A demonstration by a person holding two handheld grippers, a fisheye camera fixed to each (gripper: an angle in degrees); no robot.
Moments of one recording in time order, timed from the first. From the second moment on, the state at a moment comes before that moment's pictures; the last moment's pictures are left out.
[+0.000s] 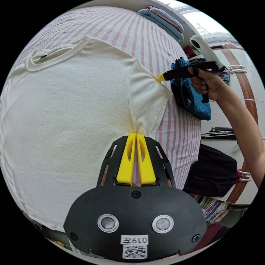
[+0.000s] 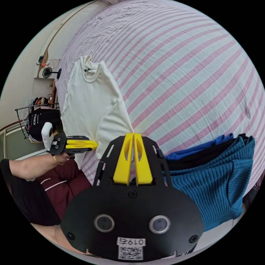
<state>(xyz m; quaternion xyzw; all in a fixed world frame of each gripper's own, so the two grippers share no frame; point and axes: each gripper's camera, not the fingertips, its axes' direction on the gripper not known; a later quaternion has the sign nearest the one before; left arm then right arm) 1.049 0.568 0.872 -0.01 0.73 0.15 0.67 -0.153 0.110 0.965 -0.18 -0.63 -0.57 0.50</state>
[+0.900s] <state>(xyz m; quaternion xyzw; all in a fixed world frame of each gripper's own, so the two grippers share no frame) 1.010 0.593 0.853 -0.03 0.72 0.15 0.67 -0.088 0.235 0.962 -0.20 -0.57 -0.60 0.52</state>
